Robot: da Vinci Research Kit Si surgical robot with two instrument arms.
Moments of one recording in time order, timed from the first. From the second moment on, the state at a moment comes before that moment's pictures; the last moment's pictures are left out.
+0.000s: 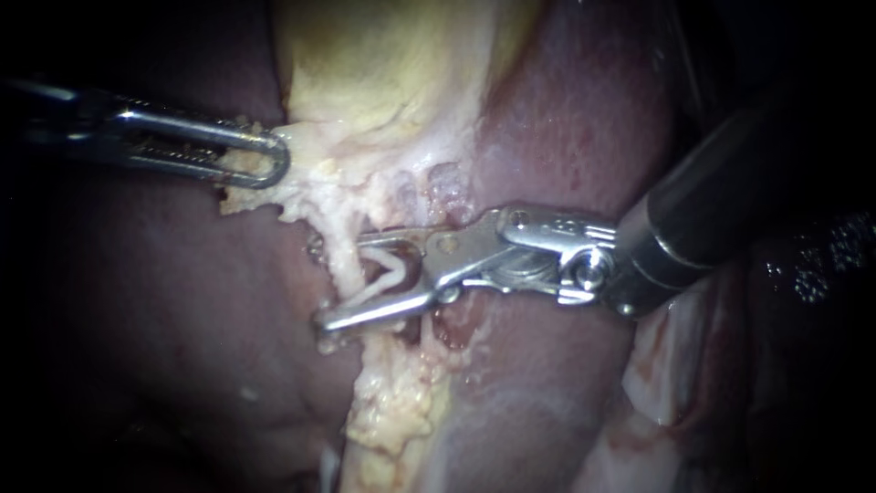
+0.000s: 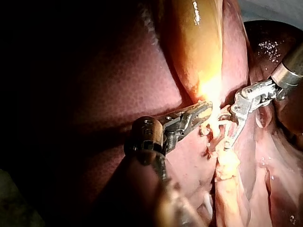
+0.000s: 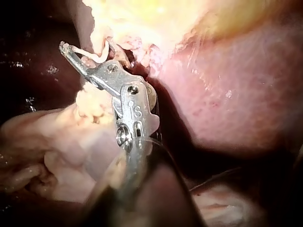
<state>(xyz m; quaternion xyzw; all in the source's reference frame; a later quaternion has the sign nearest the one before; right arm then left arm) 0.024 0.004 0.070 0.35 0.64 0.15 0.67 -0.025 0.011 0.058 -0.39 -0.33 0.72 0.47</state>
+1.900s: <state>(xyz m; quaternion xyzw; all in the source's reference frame) 0.021 0.004 0.061 0.41 0.60 0.27 0.63 -0.024 0.011 0.058 -0.39 -0.33 0.72 0.47</state>
